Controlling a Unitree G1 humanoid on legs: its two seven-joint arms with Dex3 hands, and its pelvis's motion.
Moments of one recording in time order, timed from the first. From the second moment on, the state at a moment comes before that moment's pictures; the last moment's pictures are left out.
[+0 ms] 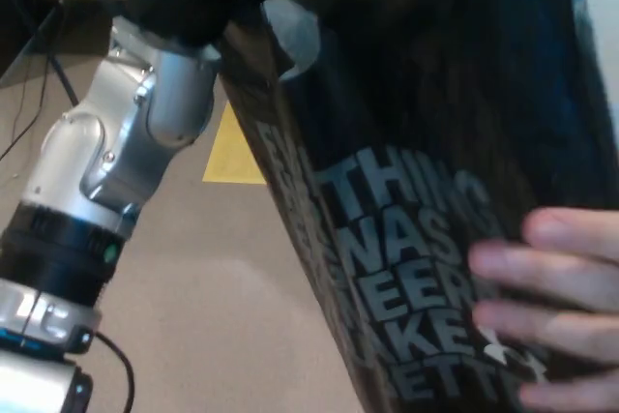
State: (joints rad) left_arm -1.04 0.38 -0.19 0.36 0.76 -0.43 0.59; right_arm -0.16 -0.43 0.20 1.23 -0.32 -0.26 -0.02
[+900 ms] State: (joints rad) left_arm -1.20 0.20 -0.28 0.37 0.80 -0.37 0.59; right_arm -0.18 -0.45 0.22 1.23 -0.33 -0.25 0.01
